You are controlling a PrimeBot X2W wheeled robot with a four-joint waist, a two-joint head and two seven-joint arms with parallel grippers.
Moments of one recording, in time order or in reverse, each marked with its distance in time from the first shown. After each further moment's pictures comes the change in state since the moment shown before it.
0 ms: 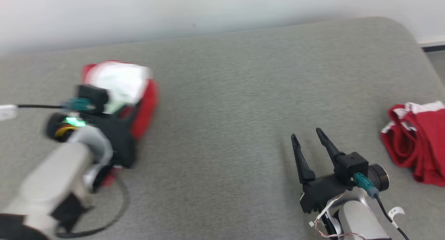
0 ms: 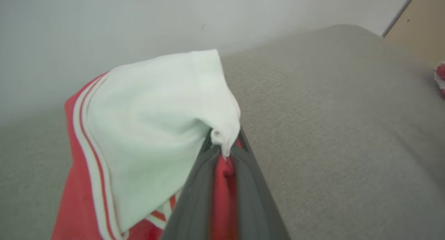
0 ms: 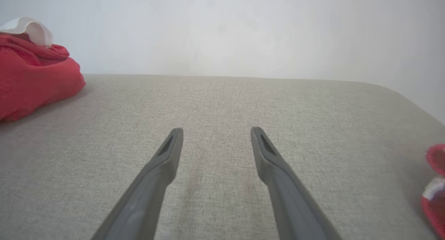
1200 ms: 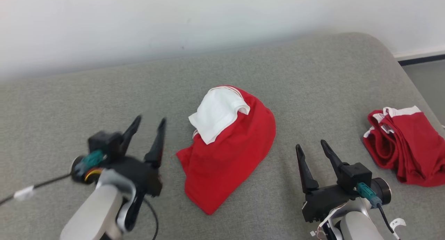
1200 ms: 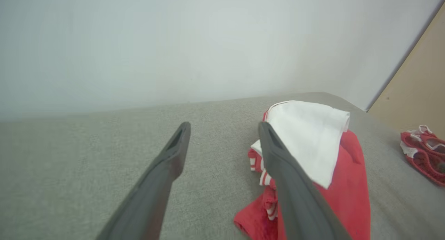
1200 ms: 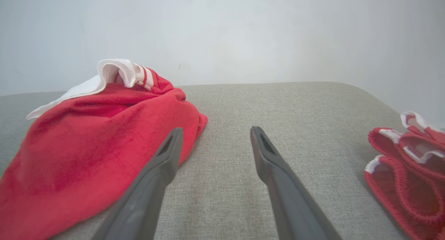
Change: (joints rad) left arm 0.230 -0.217 0.252 -0.011 0.151 0.072 -0.259; right arm 0.045 0.030 -0.042 0.005 0.000 0.000 0.000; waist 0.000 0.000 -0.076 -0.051
